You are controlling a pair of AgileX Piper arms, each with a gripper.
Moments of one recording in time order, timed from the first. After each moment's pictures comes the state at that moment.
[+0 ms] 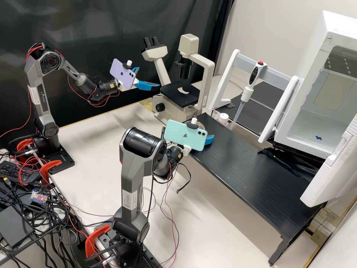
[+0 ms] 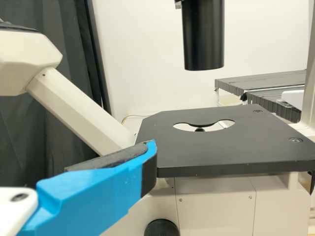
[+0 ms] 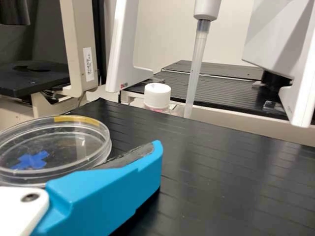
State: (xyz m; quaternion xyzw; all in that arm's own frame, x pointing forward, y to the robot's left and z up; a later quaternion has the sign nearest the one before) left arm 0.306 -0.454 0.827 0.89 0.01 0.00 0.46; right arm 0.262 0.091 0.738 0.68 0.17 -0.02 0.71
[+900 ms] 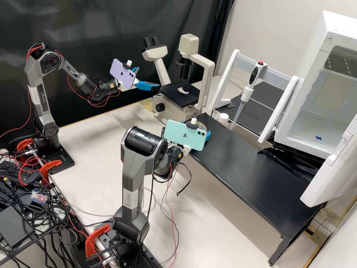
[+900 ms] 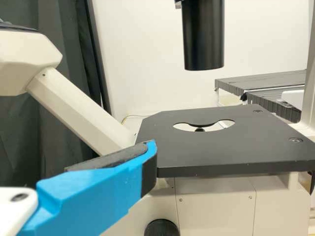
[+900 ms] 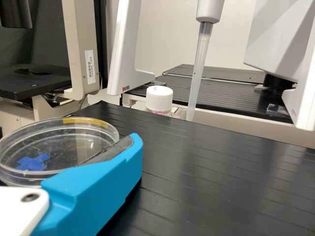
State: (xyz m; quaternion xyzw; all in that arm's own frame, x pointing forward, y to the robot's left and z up) left arm 0.306 -0.454 0.827 0.89 0.01 0.00 0.46; right arm 0.265 0.089 0.733 0.68 0.18 -0.03 0.71
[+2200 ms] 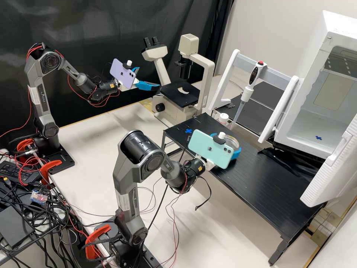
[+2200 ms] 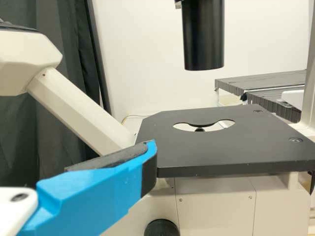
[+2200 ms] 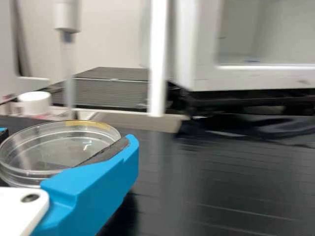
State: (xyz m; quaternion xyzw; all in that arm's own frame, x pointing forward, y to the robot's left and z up) left arm 0.306 -0.454 0.827 0.89 0.01 0.00 0.46; right arm 0.275 0.022 0.832 0.70 0.04 0.00 0.71
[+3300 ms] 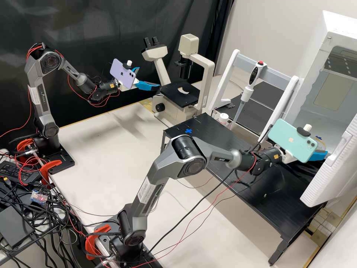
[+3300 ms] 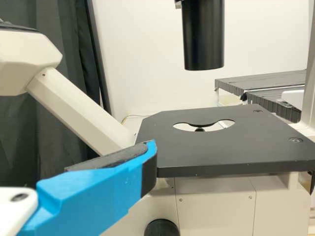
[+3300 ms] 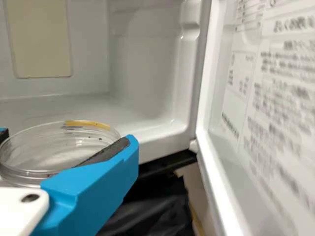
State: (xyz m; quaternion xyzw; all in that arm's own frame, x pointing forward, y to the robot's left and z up) left arm 0.306 -0.454 0.827 0.89 0.01 0.00 0.46; right arm 0.459 -0.023 0.988 0.69 -0.13 0.01 0.71
